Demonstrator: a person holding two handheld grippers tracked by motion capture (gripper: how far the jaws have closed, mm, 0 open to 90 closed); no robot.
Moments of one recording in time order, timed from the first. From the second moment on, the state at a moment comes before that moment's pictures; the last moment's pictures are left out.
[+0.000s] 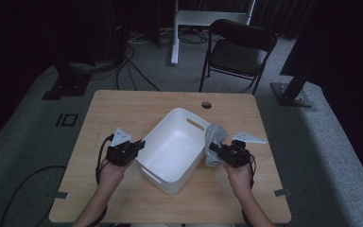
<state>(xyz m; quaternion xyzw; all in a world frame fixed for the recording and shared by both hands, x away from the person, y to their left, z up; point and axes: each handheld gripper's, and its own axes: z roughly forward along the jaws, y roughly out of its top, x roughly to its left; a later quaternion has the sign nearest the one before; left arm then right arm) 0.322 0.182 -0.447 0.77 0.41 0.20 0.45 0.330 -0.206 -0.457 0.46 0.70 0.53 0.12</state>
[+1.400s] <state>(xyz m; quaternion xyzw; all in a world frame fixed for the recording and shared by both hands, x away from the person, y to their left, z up) 0.321 0.174 -0.449 0.75 0.44 0.23 0.44 0.342 -0.210 -0.497 0.51 0.71 0.48 0.09</state>
